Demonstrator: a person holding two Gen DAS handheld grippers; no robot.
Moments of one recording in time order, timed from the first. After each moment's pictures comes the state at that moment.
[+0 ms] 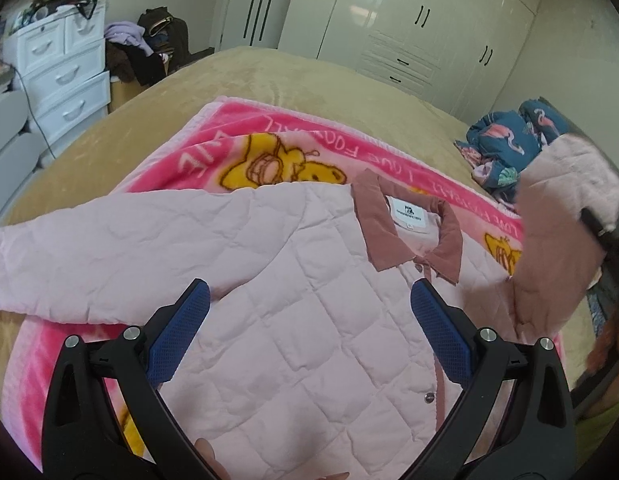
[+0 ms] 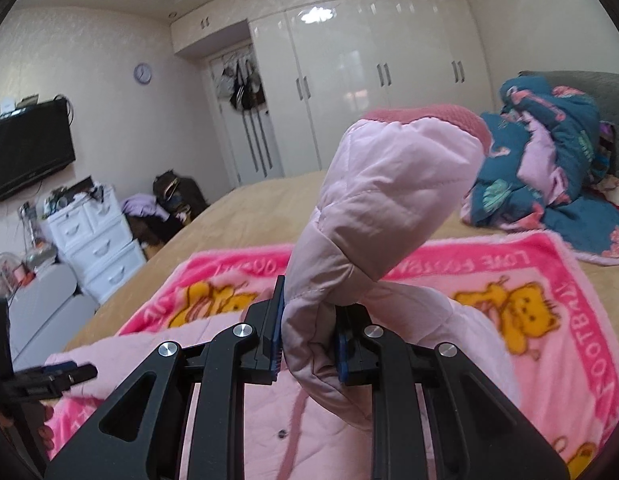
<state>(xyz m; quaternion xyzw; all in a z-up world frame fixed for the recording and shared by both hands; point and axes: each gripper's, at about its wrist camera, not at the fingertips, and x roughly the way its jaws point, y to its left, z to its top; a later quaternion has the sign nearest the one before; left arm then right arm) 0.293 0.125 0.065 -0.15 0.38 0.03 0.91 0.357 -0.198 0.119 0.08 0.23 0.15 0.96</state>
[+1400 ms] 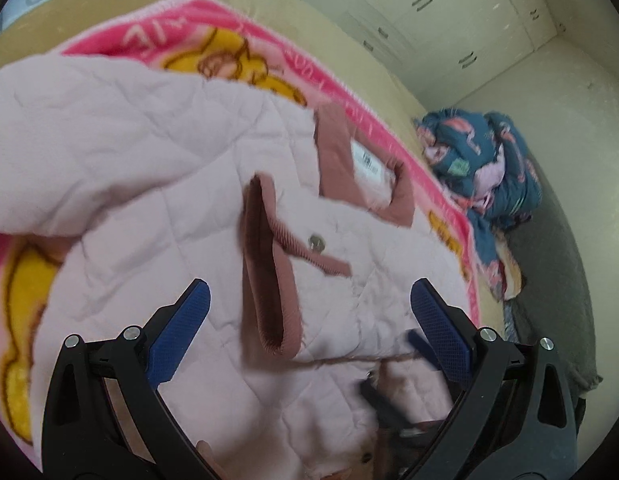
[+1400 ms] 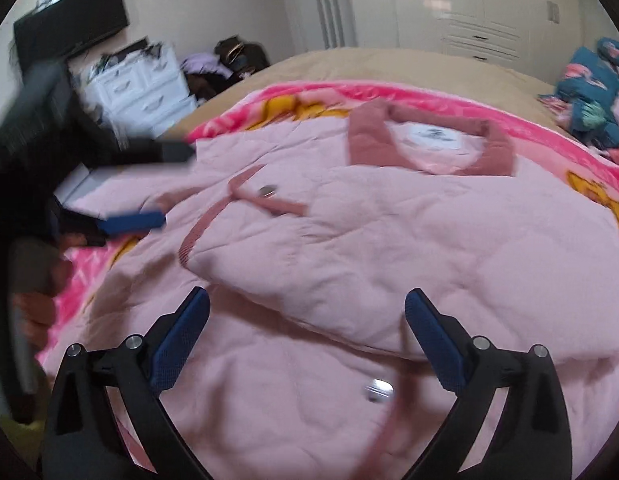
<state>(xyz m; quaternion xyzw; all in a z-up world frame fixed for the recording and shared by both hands) 0.314 0.124 -0.021 -0.31 0.44 -0.09 0.83 0.297 -0.083 -0.018 -0.01 0.40 0.26 0.88</state>
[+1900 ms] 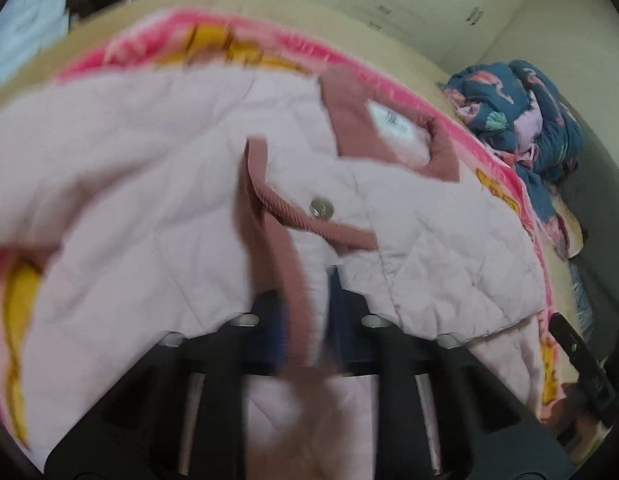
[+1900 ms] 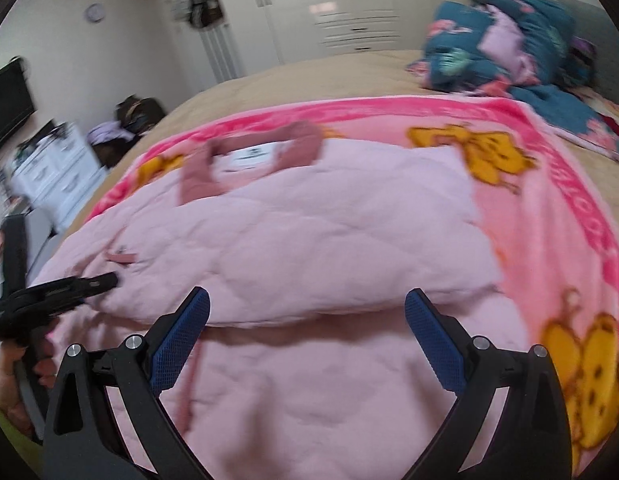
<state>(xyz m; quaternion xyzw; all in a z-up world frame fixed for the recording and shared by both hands) 0.318 0.078 -0.038 -0.18 0.44 -0.05 0.88 0.289 -0.252 -0.011 0.09 0.40 0.09 0.91</state>
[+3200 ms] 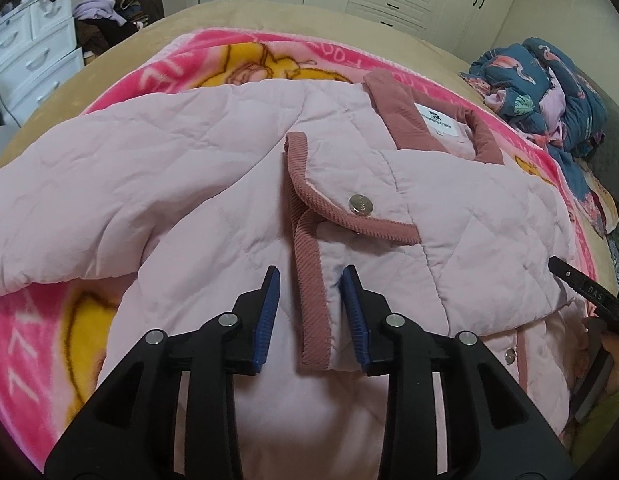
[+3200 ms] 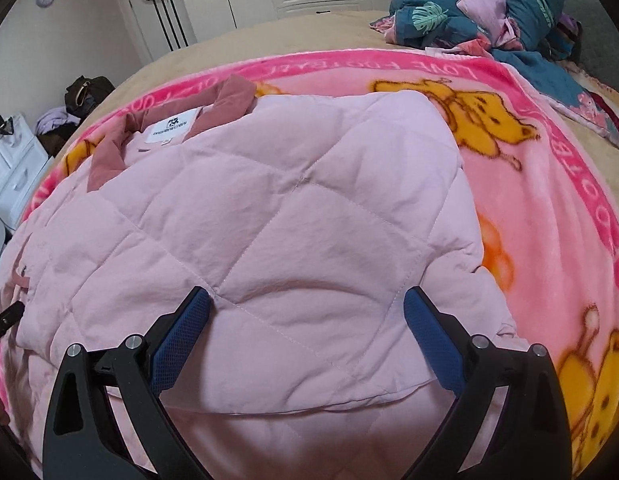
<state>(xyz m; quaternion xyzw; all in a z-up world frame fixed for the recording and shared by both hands) 0.316 0.112 -0.049 -0.11 0.45 0.00 0.88 0.368 -0.247 -0.069 0.07 0.46 0.03 0.88</state>
